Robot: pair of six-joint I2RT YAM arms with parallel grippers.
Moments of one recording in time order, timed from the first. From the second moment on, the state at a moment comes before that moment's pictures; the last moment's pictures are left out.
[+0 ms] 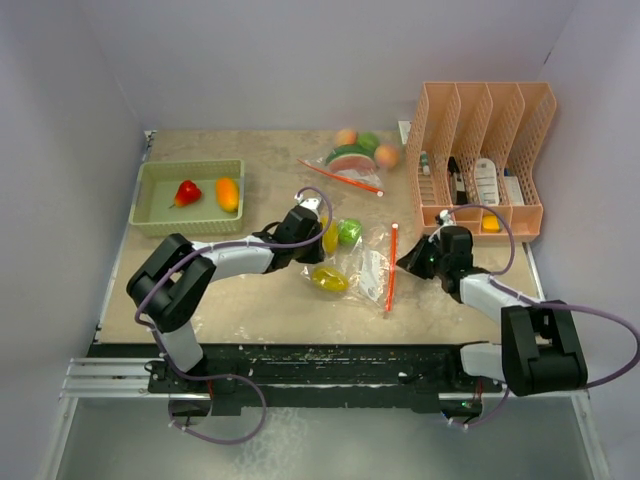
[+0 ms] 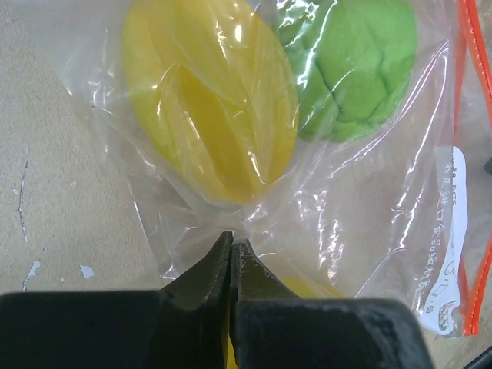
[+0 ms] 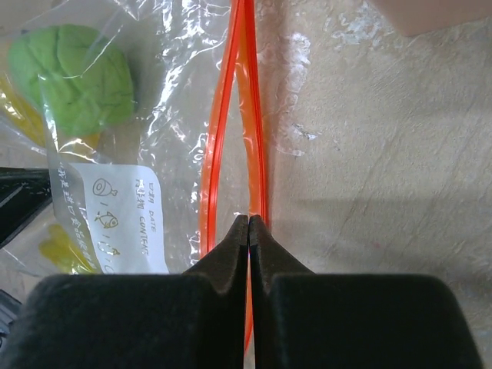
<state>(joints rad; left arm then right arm) -0.72 1.75 0.95 0.04 -0.02 -0.57 0.12 1.26 0.42 0.12 -0.28 0.59</state>
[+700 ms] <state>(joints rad) -0.72 1.75 0.95 0.05 -0.01 -0.57 0.15 1.42 0.43 0.32 -0.51 0.61</state>
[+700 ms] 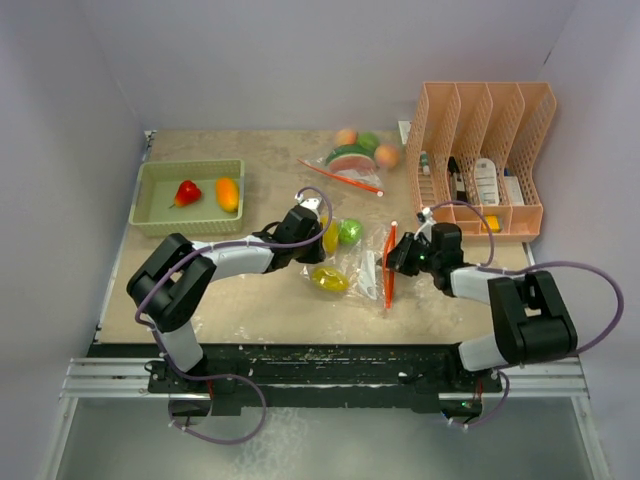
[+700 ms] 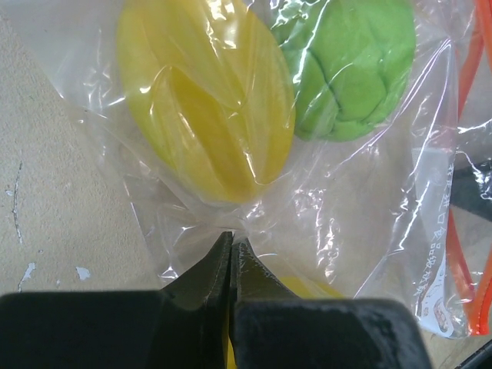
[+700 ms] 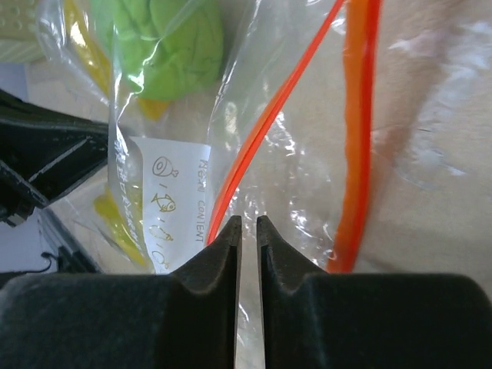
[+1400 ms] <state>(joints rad) -0.72 1.75 0.94 0.06 -0.01 -0.57 0.33 1.53 0.44 0.71 -0.80 0.68</state>
